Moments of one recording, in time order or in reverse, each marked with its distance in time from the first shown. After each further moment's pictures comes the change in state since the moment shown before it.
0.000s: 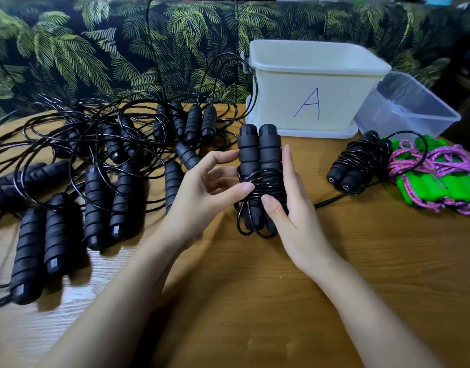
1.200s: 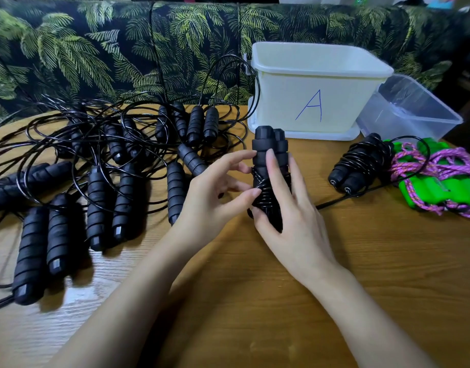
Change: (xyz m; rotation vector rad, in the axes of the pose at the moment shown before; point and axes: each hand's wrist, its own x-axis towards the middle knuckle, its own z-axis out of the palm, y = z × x) left_hand 0.001 -0.012 0.003 0.237 -0.058 0.254; right_hand -0.007 -0.002 0.006 -0.524 0.087 -0.101
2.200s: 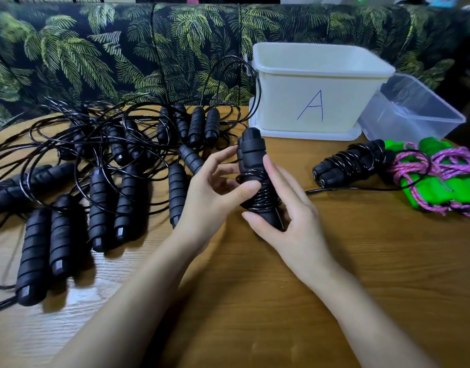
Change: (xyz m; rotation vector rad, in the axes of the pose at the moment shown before) left_hand 0.003 -0.002 0.007 -0.249 0.180 -0.231; right_hand 0.003 -0.003 0.001 0.467 0.011 -0.009
